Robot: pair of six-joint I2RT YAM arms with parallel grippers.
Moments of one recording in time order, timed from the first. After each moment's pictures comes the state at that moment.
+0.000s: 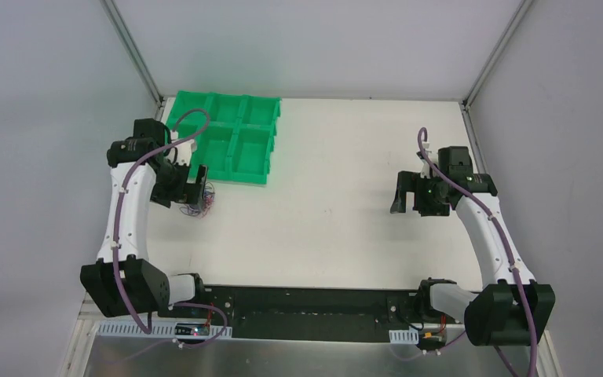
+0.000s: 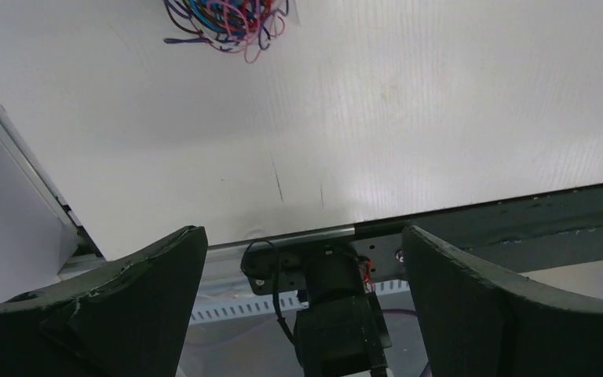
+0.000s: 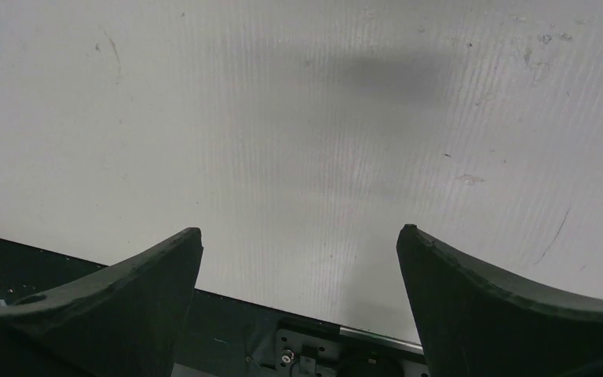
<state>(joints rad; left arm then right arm) 0.13 1.25 1.29 -1.33 0.12 0.26 0.03 1.14 0.98 -0.97 -0.25 0.05</state>
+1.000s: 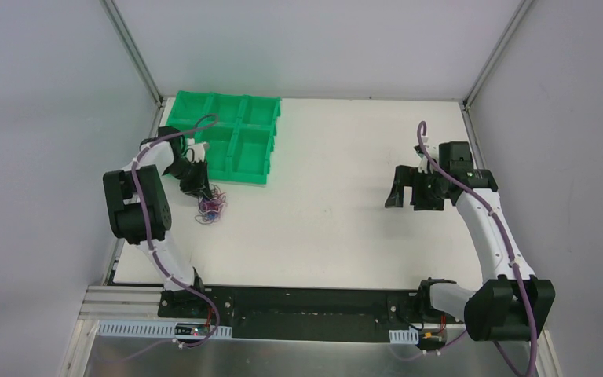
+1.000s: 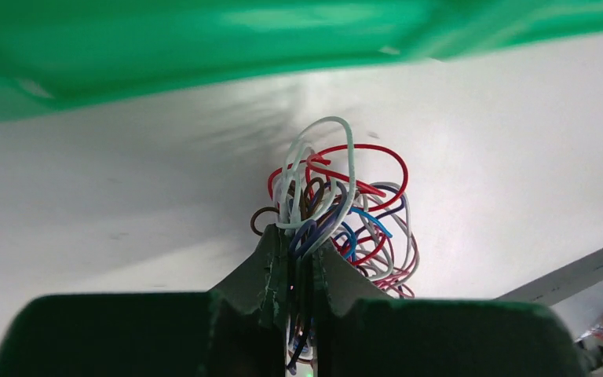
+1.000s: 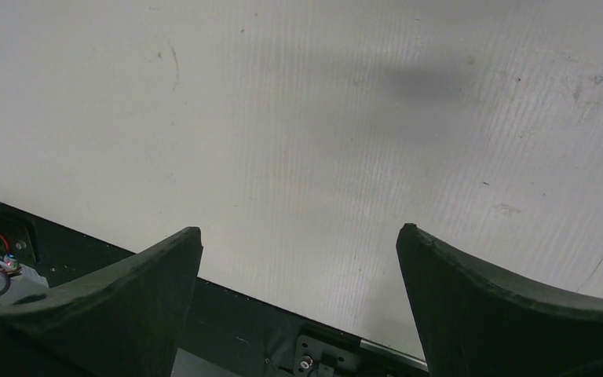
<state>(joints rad) 0.23 1.86 1.26 -0.86 0.39 0.24 0.03 1.16 1.01 -0.95 -0.35 0.05</state>
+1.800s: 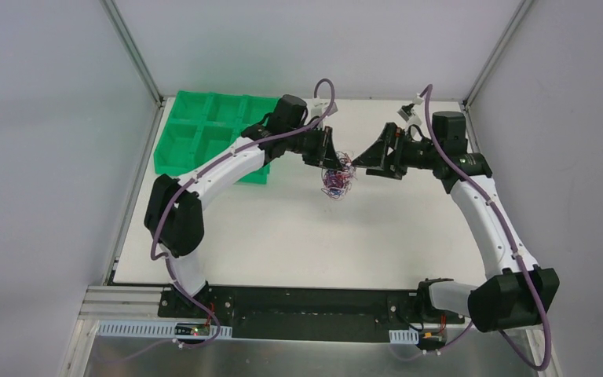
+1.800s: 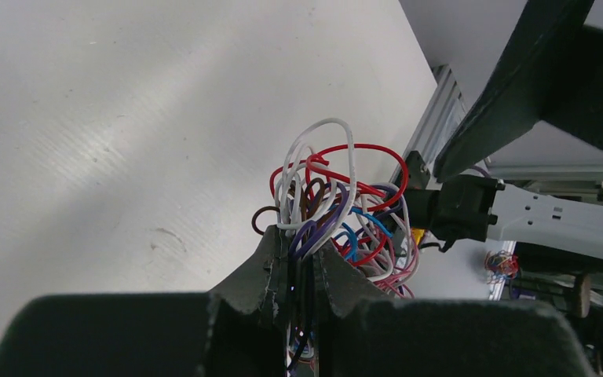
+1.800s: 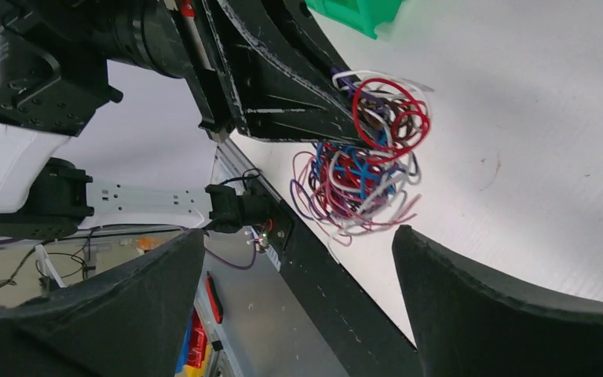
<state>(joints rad) -0.62 1.77 1.54 -0.38 0.65 -0.43 0.16 1.23 1.20 -0.64 -0.88 0.49</state>
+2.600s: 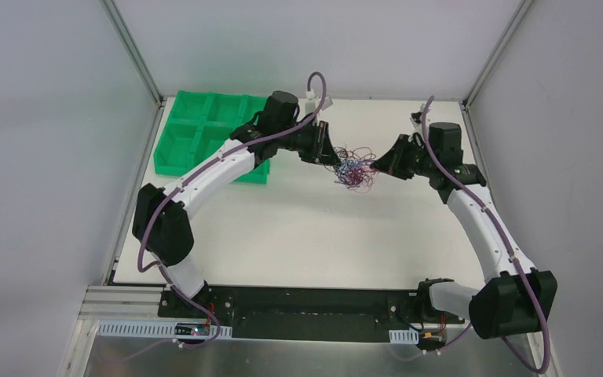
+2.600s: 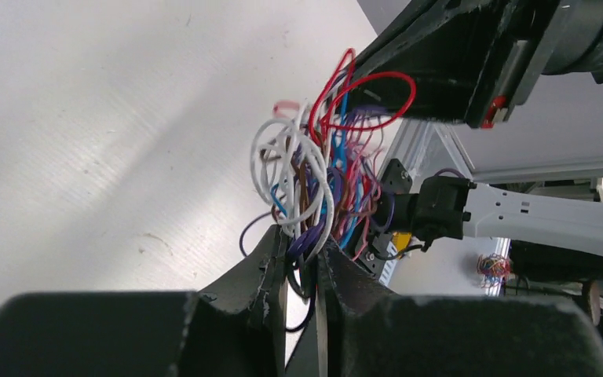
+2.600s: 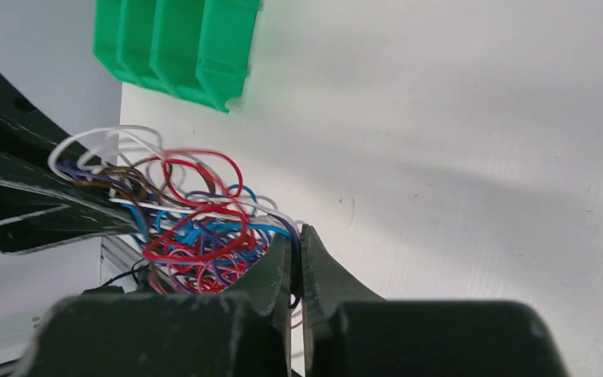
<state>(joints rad) -0.63 1.72 1.52 -0.32 0.65 -0.48 0.19 1.22 1.05 -0.49 -0.48 0.49</state>
